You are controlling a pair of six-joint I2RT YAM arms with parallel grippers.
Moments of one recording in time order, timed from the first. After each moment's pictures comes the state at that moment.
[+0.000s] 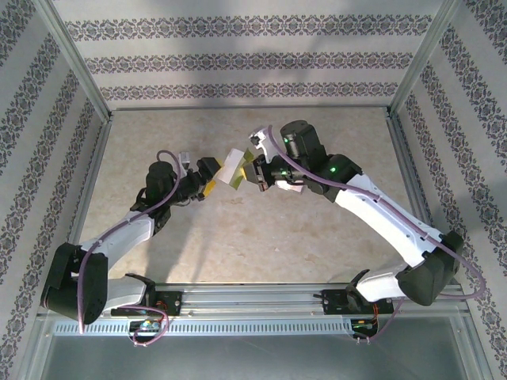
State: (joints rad) left arm -0.27 1.26 0.59 0.40 0.57 -1.23; right arm 0.70 1.38 1.38 -0.55 -0.45 0.19
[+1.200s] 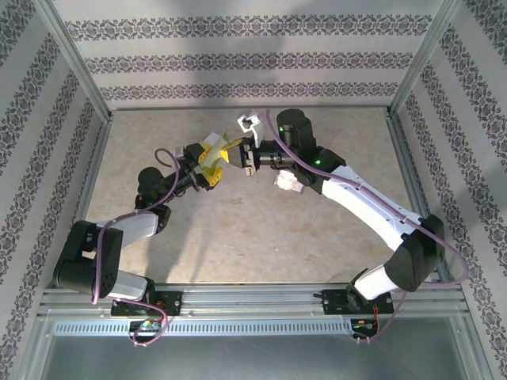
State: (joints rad) left arm -0.19 1.42 0.52 1.06 0.70 -1.89; right arm 0.66 1.49 1.37 -0.16 -0.66 0.27
